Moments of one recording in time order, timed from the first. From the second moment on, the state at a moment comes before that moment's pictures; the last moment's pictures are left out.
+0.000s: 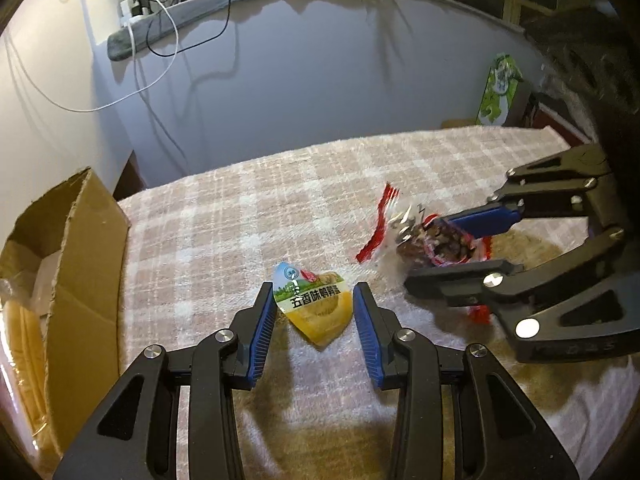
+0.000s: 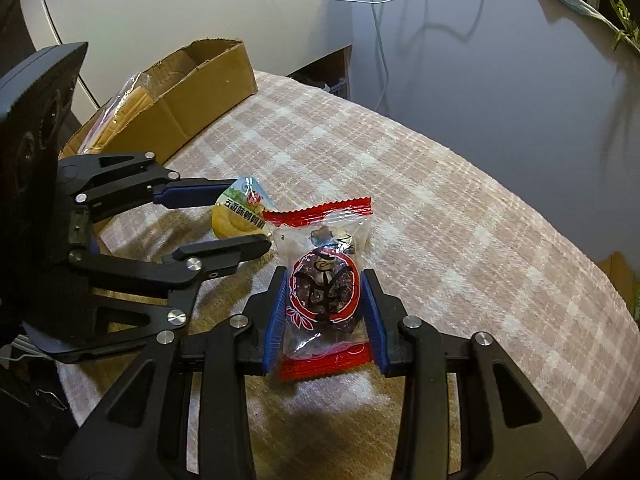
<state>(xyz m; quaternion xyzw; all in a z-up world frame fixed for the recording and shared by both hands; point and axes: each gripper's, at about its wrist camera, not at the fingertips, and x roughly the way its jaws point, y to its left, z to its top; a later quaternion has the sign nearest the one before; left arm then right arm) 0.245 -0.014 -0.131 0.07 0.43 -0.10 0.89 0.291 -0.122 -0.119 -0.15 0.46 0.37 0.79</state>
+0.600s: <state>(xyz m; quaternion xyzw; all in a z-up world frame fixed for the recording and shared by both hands) 0.223 -0.001 -0.104 0.04 0.40 -0.11 0.91 0.282 -0.127 -0.105 -0.13 0.46 0.36 0.80</state>
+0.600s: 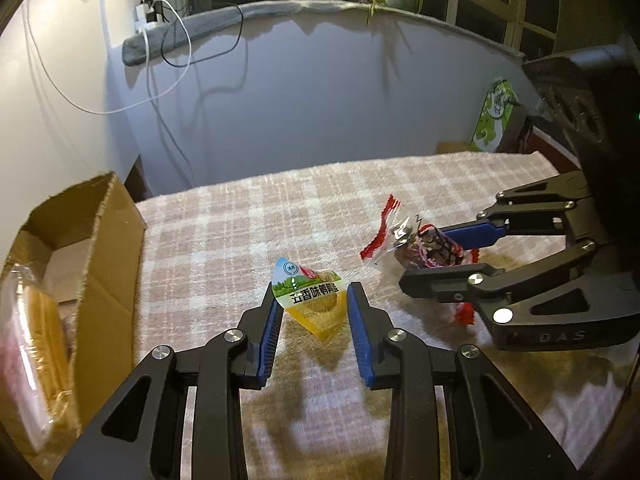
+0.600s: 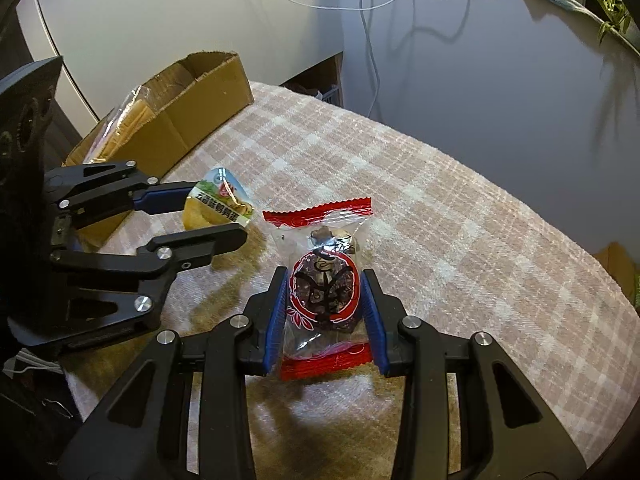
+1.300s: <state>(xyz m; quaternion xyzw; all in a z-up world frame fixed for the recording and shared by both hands) 0.173 0.068 -0.056 0.00 0.35 -0.06 0.94 0.257 -0.055 -0.060 -0.15 0.42 0.38 0.81</state>
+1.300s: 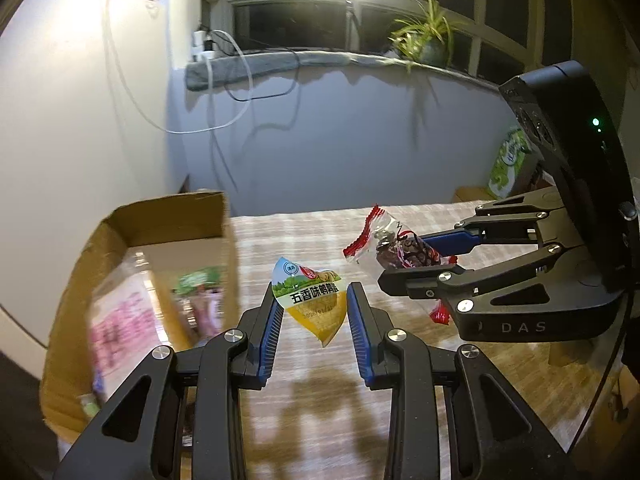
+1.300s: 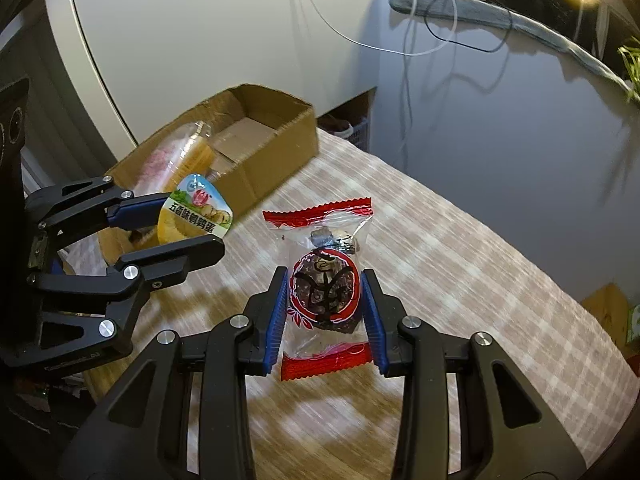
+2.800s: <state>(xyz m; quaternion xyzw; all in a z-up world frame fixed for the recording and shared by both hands) 0.148 0.213 -0.059 -0.07 0.33 0.07 0.94 0.303 0.114 -0.066 -0.15 0.43 0.40 0.79</state>
